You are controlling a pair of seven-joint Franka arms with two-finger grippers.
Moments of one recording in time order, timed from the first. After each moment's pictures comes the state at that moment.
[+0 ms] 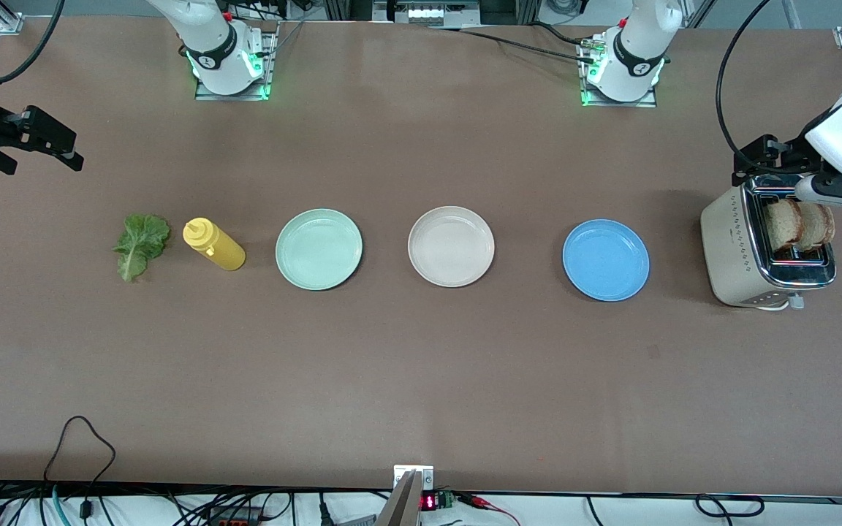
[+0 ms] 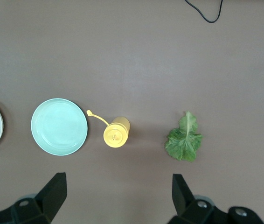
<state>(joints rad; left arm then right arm) -0.01 0.00 -0.01 -1.64 0.01 1.57 0.11 -0.02 -0.02 0.05 -1.55 0.04 1.57 -0.02</state>
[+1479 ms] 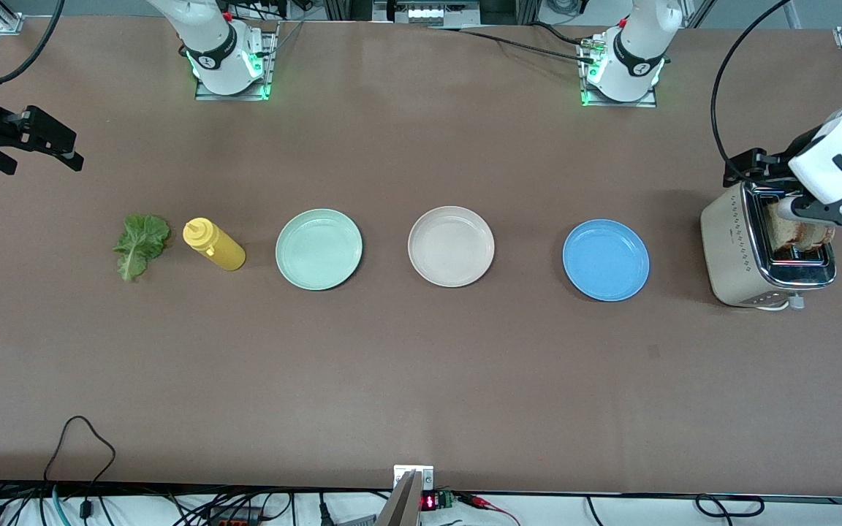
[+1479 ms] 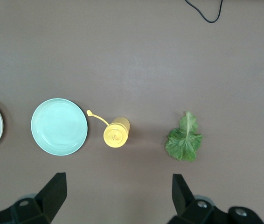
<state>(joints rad) 0.00 0.07 0.00 -1.64 0.01 1.49 0.11 -0.02 -0.02 0.05 -1.55 0.04 1.57 -0.02</state>
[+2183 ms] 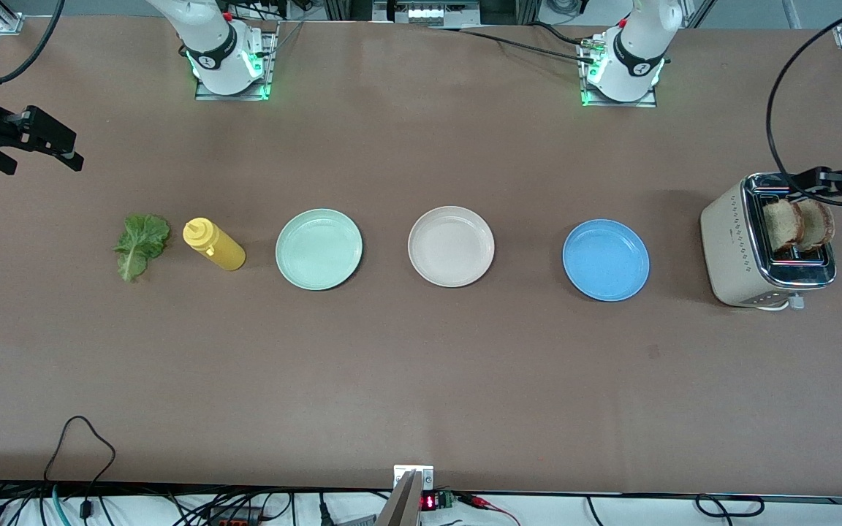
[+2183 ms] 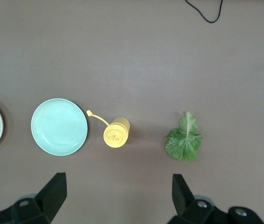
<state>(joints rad) 0.14 0.12 0.00 -1.61 0.16 1.56 0.24 -0.02 -0.02 0.05 -1.55 0.04 1.57 -0.02</state>
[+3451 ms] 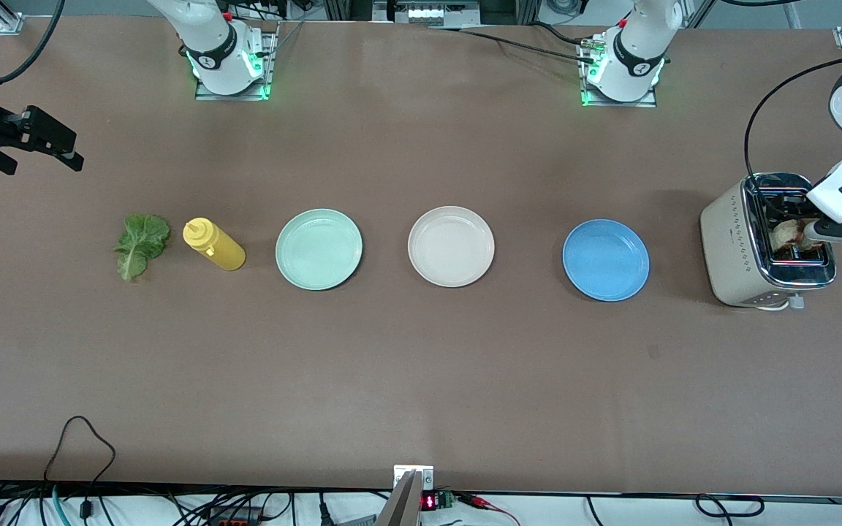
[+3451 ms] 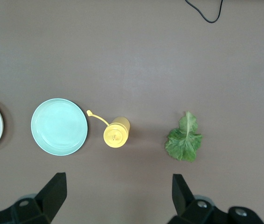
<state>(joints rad) 0.32 0.01 0.00 -2.21 0.16 2.26 0.38 -0.02 -0.02 0.05 -1.55 0.04 1.57 -0.02</state>
